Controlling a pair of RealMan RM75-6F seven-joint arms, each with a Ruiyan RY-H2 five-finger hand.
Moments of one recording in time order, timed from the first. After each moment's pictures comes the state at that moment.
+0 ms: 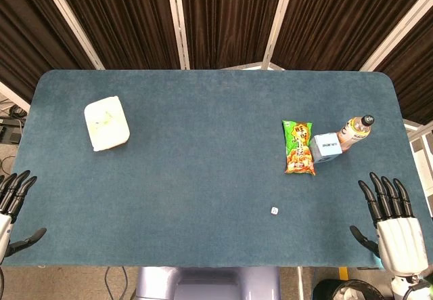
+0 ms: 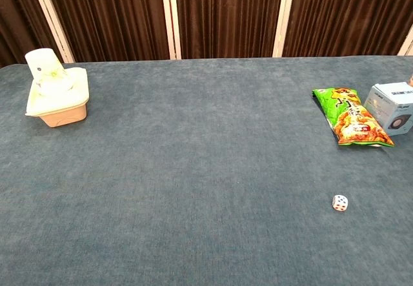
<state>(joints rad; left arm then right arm) 0.02 -0.95 0.03 -1.84 1.76 1.65 0.11 -0.04 -1.14 0.05 -1.77 -1.80 1.71 -0.30</state>
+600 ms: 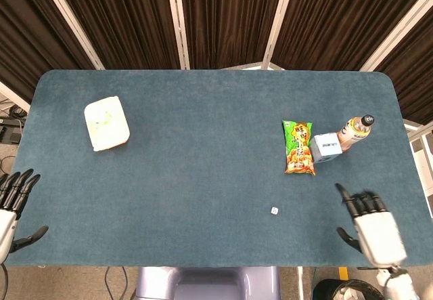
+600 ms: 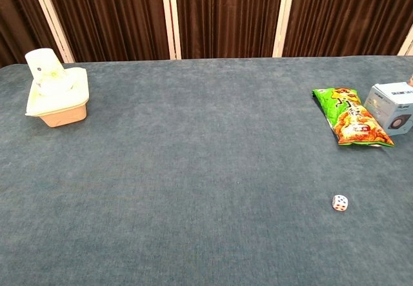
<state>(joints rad) 0.00 -0.97 0.02 -1.84 1.71 1.61 0.15 0.04 -1.16 0.02 -1.73 -1.78 1.52 -0.31</state>
